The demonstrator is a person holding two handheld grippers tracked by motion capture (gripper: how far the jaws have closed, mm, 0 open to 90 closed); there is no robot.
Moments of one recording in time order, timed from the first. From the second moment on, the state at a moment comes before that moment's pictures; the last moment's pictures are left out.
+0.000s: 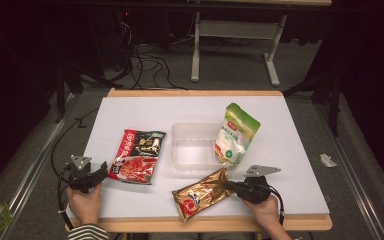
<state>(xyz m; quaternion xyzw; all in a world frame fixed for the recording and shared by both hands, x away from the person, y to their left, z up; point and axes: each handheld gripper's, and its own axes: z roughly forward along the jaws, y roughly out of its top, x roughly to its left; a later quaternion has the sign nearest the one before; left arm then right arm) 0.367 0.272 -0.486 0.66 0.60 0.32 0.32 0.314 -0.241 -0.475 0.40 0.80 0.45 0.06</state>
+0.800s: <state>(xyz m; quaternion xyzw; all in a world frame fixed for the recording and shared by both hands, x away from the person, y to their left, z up) 0.369 0.271 -0.486 0.66 0.60 0.31 0.31 0.307 -0.273 -0.421 0.39 0.76 0.52 0.07</state>
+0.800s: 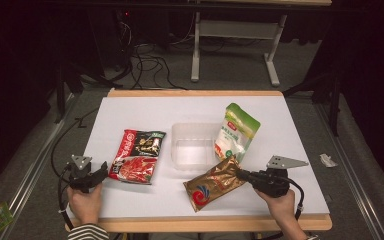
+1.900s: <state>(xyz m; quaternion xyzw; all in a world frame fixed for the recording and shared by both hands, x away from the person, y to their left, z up) 0.370 0.271 -0.486 0.67 0.60 0.31 0.31 0.305 -0.287 -0.365 0.35 0.75 0.55 0.06</state>
